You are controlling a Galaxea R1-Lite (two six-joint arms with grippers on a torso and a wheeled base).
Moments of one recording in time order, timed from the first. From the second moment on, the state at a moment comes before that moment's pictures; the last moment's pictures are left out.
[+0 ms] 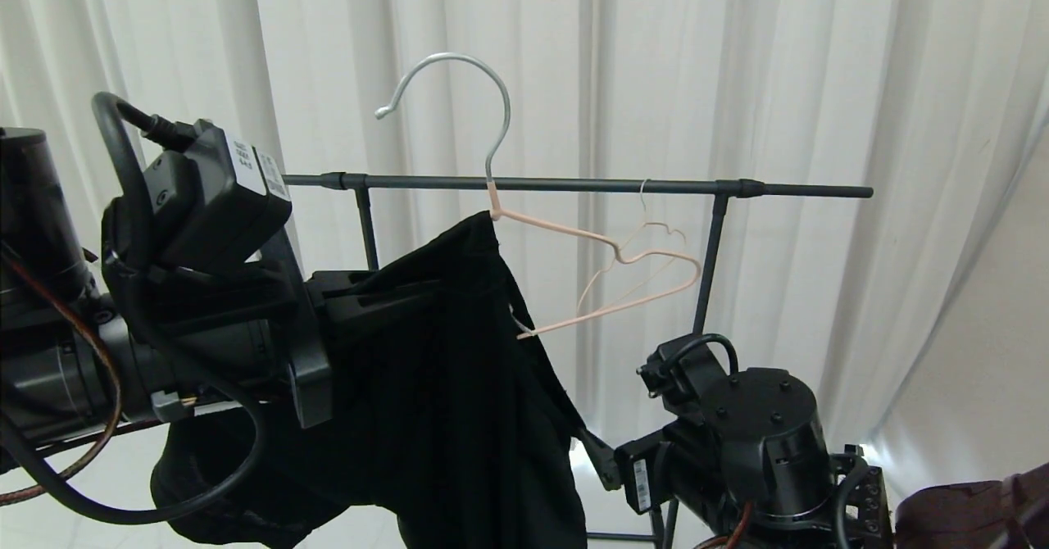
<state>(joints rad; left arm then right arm) -0.46 1.28 -0.76 -0.34 -0.45 0.49 1.01 1.83 -0.63 -0.77 -0.44 0.28</state>
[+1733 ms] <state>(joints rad) -0.53 1.31 -0.76 -0.34 -0.45 0.49 1.11 1.78 -0.67 -0.76 -0.44 0.25</state>
